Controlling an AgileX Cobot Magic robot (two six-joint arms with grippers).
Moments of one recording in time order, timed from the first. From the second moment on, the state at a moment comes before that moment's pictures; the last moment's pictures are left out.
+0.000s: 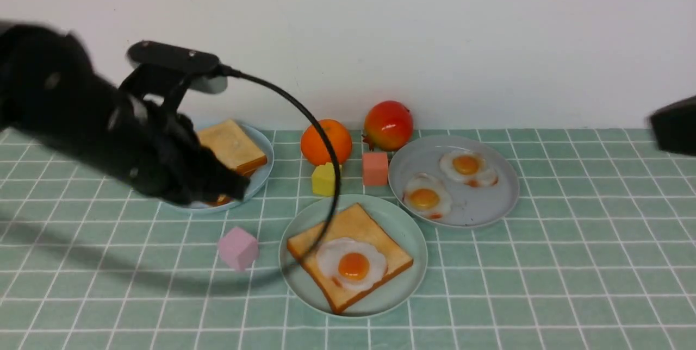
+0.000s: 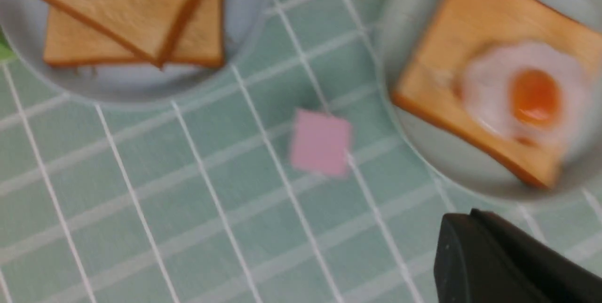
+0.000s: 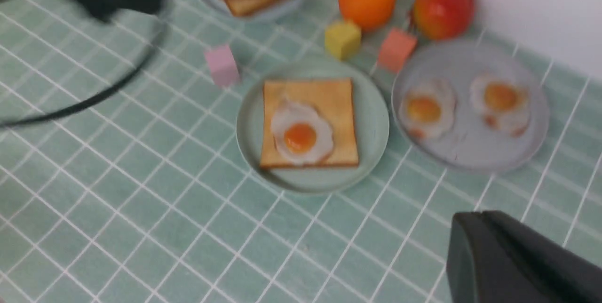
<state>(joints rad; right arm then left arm) 0.56 0.90 -1.25 0.09 1.03 -0.06 -0.30 1.49 -1.16 -0.13 0.71 0.17</state>
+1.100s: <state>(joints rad) 0.57 0.81 -1.14 0.08 0.93 -0.05 -0.17 2.09 -1.48 0.13 0.48 0.42</state>
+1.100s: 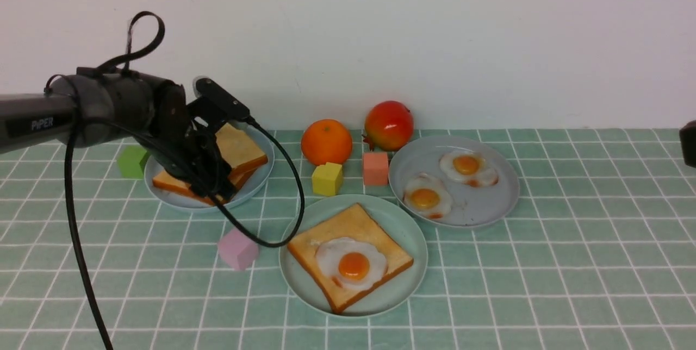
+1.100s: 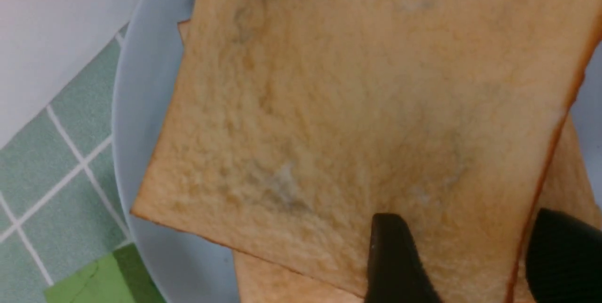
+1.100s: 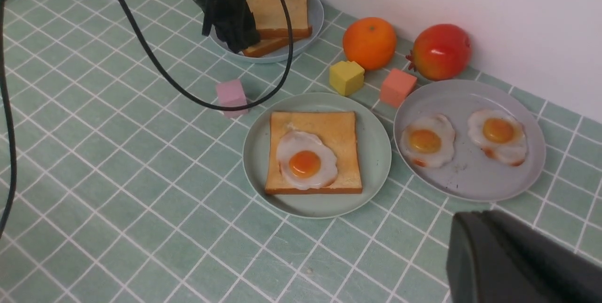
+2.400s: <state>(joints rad) 0.57 0.62 -1.14 0.03 1.10 -0.02 -0.76 1.78 -1.24 0.28 0.62 0.13</state>
